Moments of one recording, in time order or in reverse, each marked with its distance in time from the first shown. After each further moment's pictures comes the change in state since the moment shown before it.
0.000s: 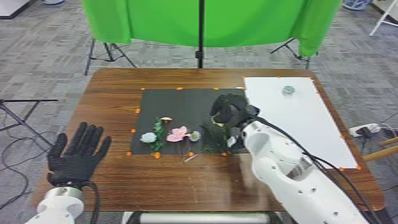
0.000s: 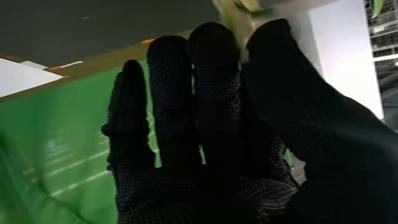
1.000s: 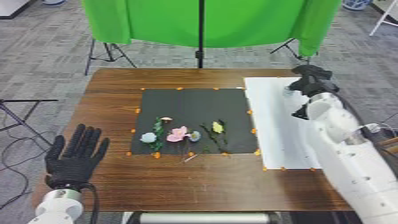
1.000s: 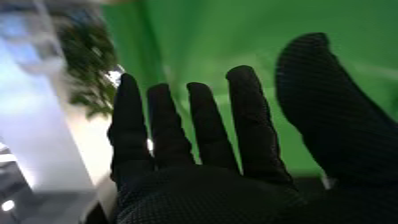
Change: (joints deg) left arm 1.0 0.0 -0.1 -0.5 -0.3 0.1 1.4; right arm 6.7 3.2 20.2 19.2 -4.9 1.8 3.9
